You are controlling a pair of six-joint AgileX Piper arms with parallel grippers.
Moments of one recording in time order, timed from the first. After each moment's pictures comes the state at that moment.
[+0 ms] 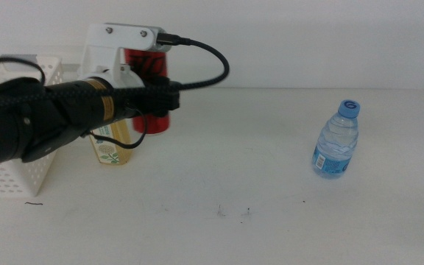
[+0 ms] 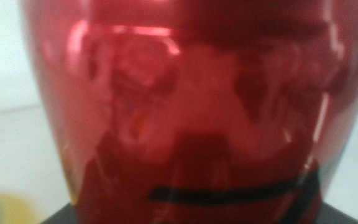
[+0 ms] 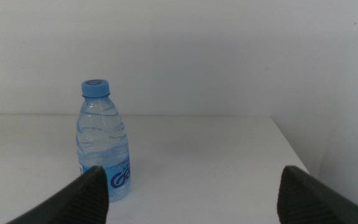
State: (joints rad) left arm -0.38 1.51 -0.91 0.75 -0.11 -0.89; right arm -0.02 0.00 0.00 0.04 0.14 -0.06
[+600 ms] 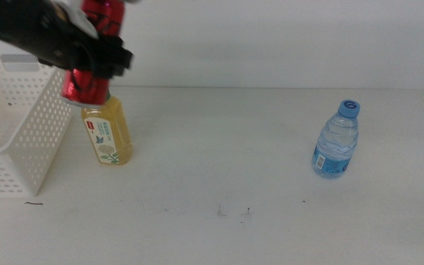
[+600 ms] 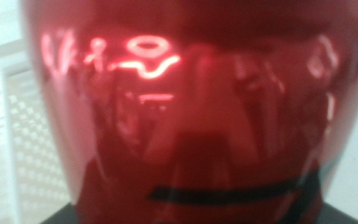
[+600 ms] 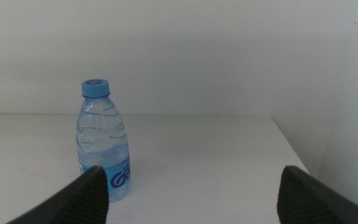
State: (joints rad) left arm -0.28 1.51 -1.37 0.06 0.76 0.01; right arm -0.02 0.00 0.00 0.04 0.14 -0.06
